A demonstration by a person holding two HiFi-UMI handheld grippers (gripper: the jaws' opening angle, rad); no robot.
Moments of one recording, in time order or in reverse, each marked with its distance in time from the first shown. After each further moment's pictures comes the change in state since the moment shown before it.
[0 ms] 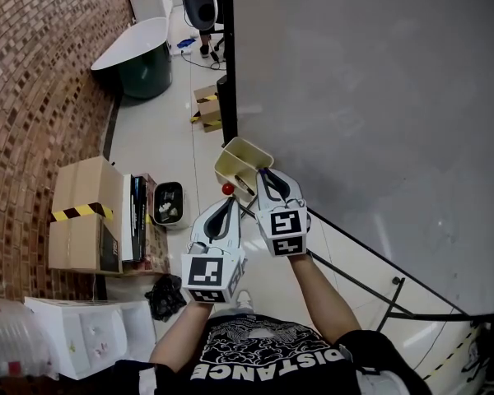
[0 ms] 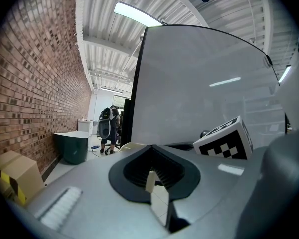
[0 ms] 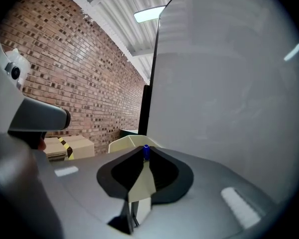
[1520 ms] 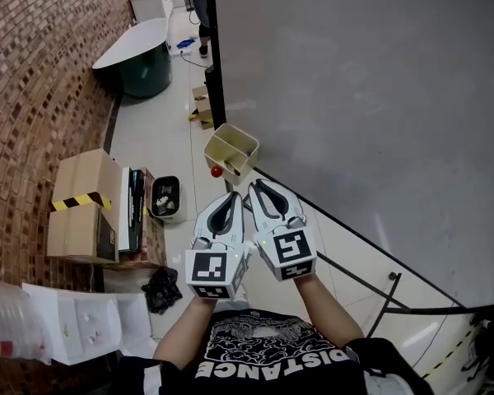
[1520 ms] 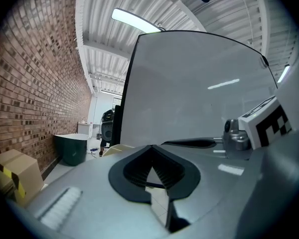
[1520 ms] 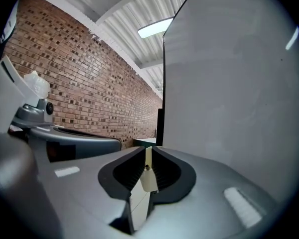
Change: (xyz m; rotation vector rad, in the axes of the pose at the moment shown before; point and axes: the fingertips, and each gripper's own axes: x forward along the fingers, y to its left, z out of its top) left arm -0.031 -0.055 0.006 0.003 -0.041 0.003; right arm -0.107 0.036 0.030 0.025 -0.105 0.142
